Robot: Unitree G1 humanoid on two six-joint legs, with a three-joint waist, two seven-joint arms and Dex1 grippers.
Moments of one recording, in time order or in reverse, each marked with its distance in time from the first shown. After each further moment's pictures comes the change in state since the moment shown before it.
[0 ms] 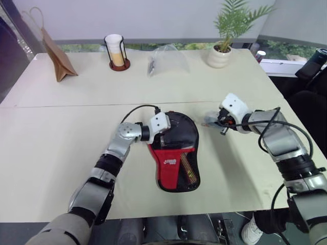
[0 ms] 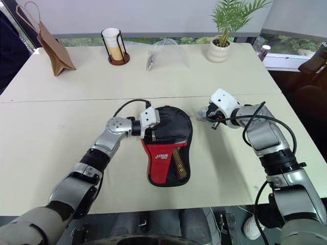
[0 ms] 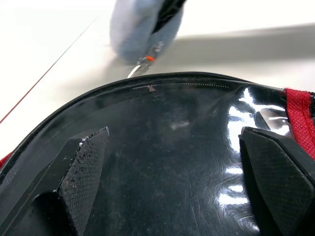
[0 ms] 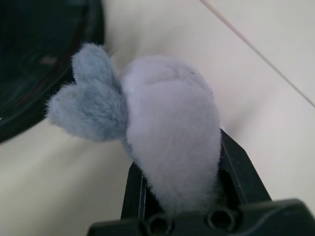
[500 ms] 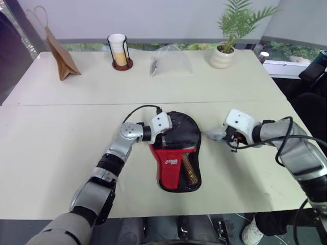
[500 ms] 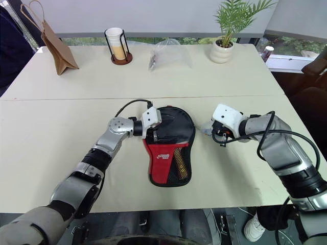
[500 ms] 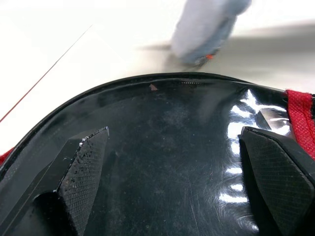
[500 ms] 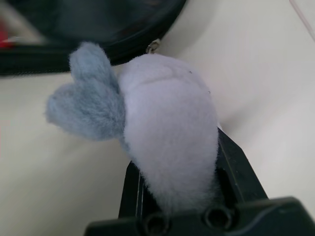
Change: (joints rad) left arm -0.004 -0.013 -0.006 0.008 0.000 0.000 0.014; right arm 0.197 -0.184 -0.022 -0.298 0.040 0.006 0.128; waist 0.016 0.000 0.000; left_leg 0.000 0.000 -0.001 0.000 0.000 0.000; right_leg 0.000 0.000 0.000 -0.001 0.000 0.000
